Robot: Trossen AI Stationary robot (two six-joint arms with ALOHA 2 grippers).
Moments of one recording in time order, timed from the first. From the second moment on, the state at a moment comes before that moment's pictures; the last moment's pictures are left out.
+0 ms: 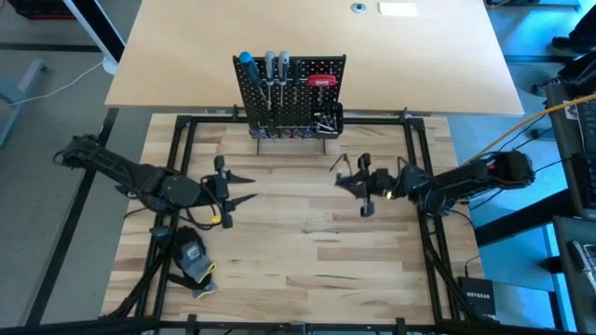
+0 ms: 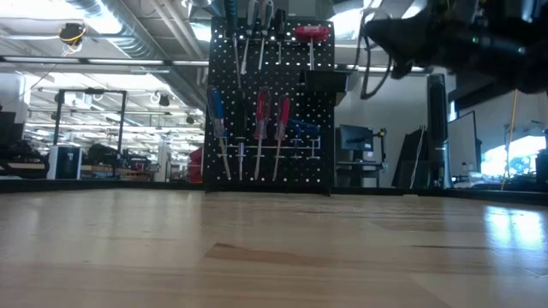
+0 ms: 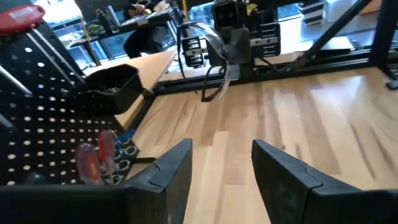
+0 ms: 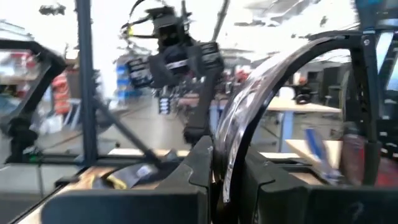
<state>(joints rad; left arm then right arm) -0.40 0.98 0.87 -0.22 -0.68 0.06 -0.01 1.22 0.22 1.26 -0.05 -0.04</state>
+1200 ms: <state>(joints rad) 0.23 0.93 0.44 0.27 0.00 0.01 -0.61 1.23 0.17 1.23 -0.52 0.10</state>
